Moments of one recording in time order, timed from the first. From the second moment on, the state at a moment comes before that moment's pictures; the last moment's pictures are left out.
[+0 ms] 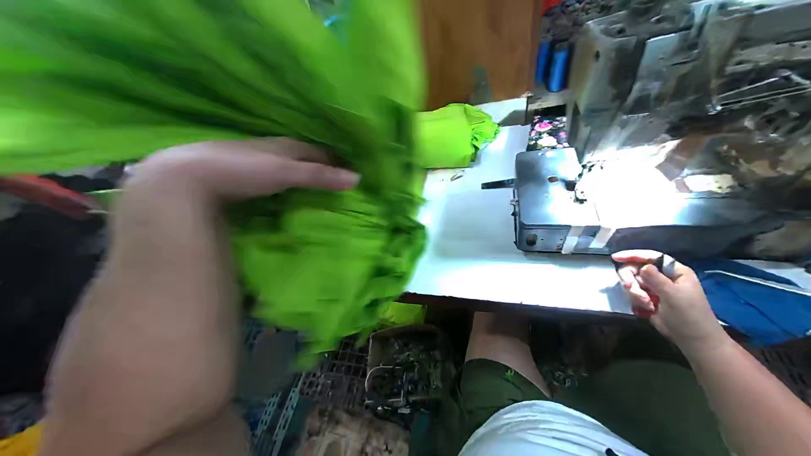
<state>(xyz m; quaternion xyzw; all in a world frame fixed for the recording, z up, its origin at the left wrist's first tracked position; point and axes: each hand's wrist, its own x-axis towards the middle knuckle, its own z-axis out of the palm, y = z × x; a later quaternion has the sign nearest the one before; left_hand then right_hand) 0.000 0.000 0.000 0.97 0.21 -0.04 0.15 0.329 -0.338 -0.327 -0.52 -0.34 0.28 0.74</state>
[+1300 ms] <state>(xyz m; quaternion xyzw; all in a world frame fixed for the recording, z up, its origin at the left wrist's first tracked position) 0.016 -0.055 -0.262 0.91 0.30 0.30 0.04 0.289 -0.233 -0.279 -0.64 -0.64 0.29 0.32</state>
